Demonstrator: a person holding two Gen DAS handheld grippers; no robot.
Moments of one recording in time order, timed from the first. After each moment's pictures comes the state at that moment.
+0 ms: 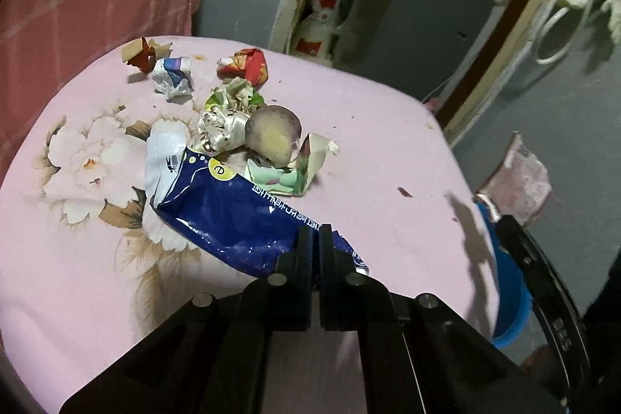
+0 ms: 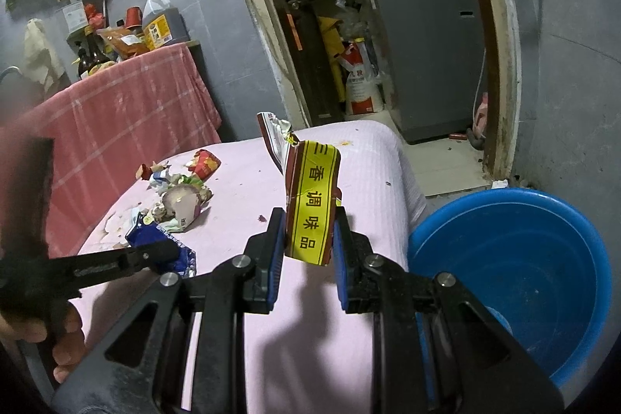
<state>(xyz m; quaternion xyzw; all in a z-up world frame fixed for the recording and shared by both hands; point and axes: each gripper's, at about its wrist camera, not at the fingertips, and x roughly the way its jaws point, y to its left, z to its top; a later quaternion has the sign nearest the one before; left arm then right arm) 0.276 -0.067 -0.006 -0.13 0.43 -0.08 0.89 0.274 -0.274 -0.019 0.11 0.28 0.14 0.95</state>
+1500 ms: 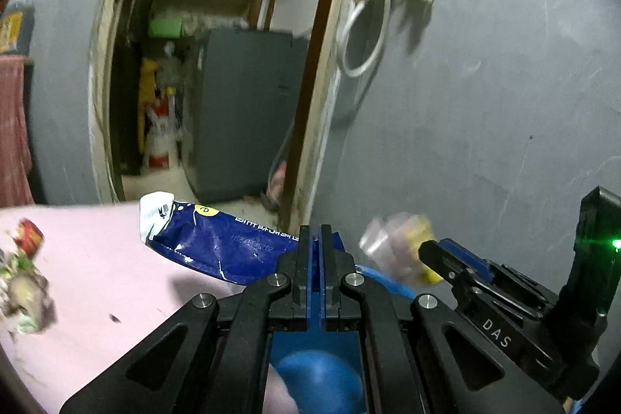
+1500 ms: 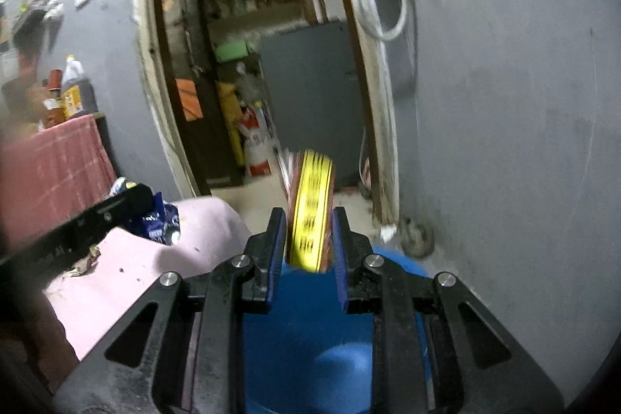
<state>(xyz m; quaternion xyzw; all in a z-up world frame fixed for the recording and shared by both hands) 0.275 -0.260 0.040 -0.02 0.23 -0.32 0.92 0.228 -0.422 0.004 0.12 0.21 -0.05 0.97</state>
